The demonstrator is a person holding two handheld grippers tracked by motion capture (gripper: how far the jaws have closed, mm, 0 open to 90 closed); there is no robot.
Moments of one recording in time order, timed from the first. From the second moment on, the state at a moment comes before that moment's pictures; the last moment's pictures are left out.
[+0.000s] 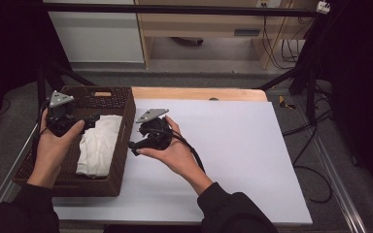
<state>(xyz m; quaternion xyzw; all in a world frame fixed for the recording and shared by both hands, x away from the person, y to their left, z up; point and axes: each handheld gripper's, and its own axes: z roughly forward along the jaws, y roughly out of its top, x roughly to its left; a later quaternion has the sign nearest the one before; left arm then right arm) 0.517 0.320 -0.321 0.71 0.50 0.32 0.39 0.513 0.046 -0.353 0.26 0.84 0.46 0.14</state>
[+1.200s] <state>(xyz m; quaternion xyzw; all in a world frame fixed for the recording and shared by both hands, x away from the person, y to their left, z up) 0.485 0.325 -0.312 0.70 0.48 0.31 0.43 0.525 -0.001 -0.346 0.30 0.81 0.47 0.16</state>
